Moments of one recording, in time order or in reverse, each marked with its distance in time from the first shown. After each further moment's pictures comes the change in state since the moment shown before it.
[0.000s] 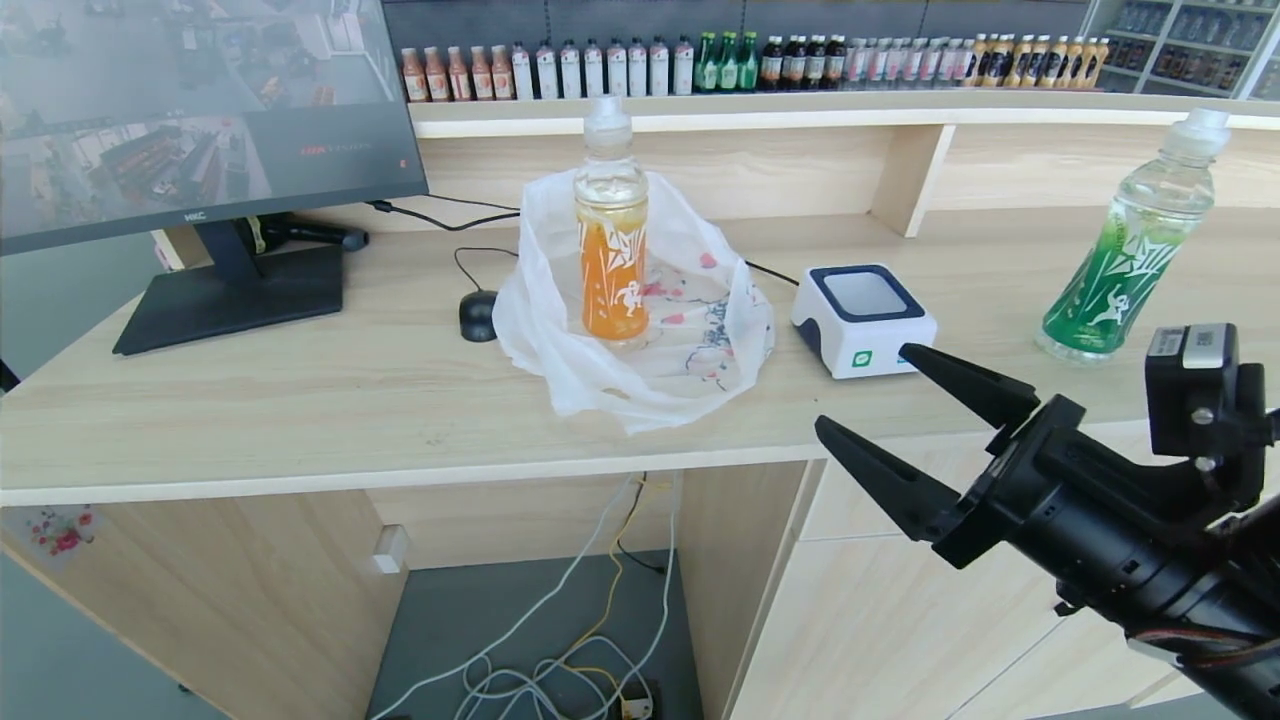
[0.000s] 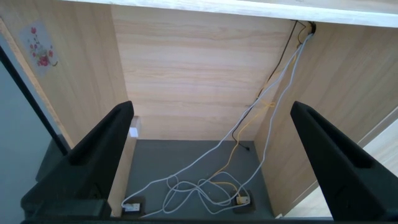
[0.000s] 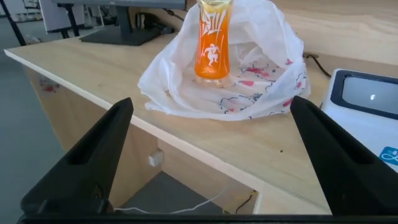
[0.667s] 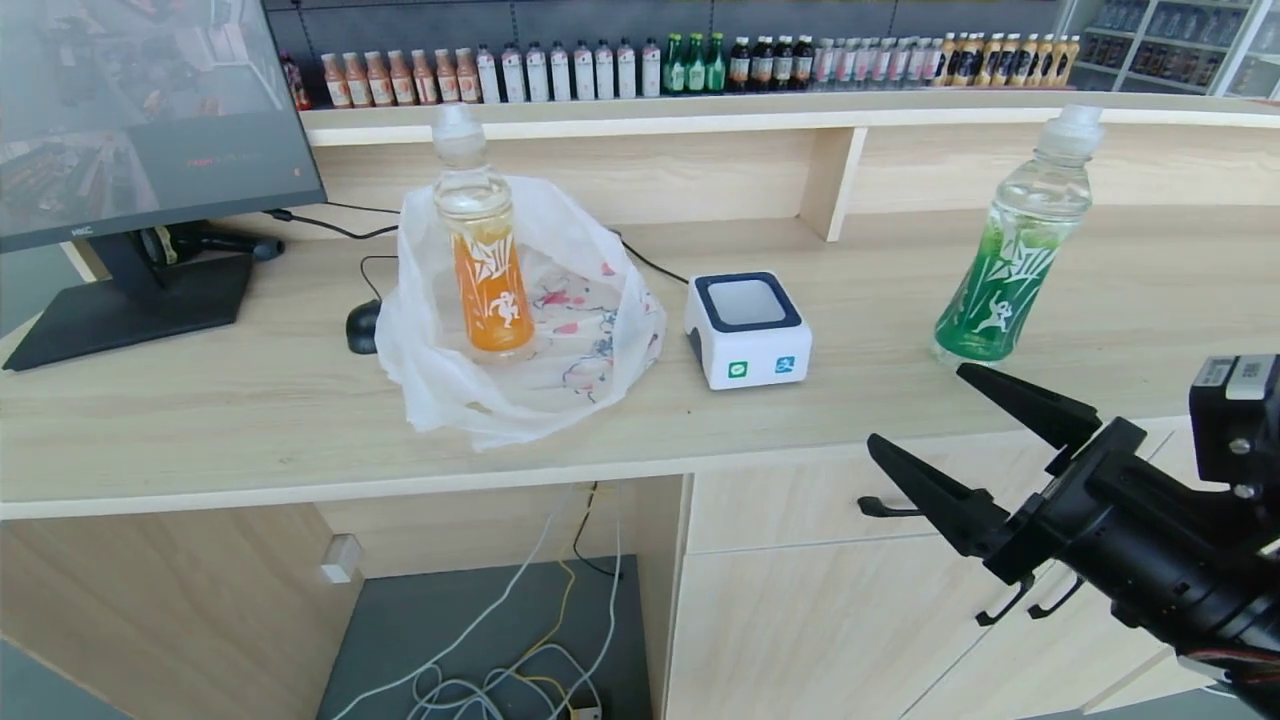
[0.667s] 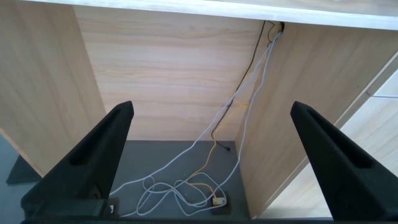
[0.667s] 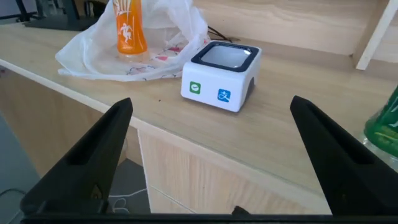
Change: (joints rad) left arm 0.000 0.000 0.000 0.001 0.000 -0.008; right arm -0.092 -0.053 0.092 -0.003 -0.003 -0.044
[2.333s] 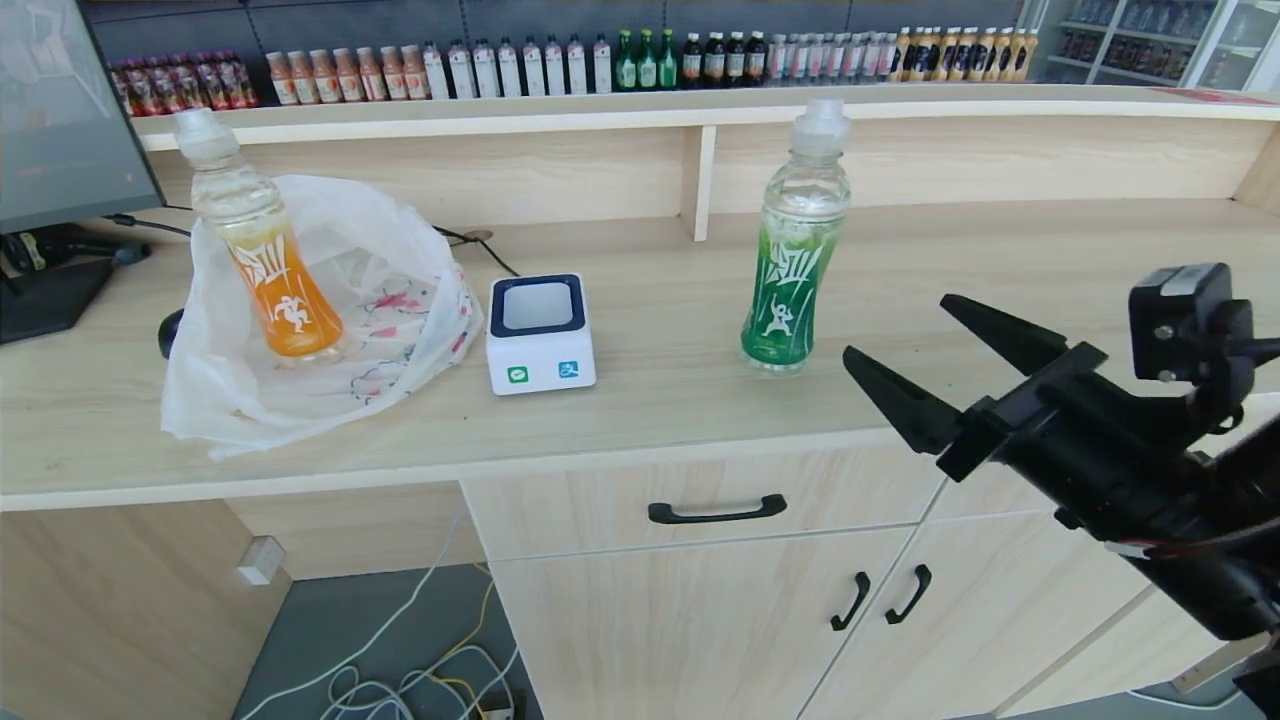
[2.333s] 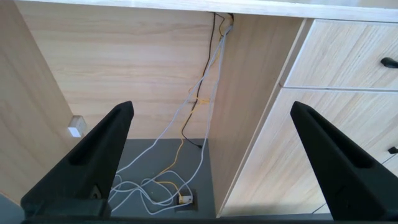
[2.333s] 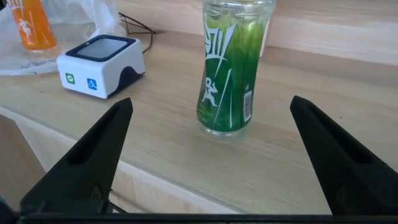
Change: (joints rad) left arm 0.000 0.000 0.000 0.000 0.000 0.017; right arm -0.029 0.075 -0.222 0.101 -0.046 -0.002
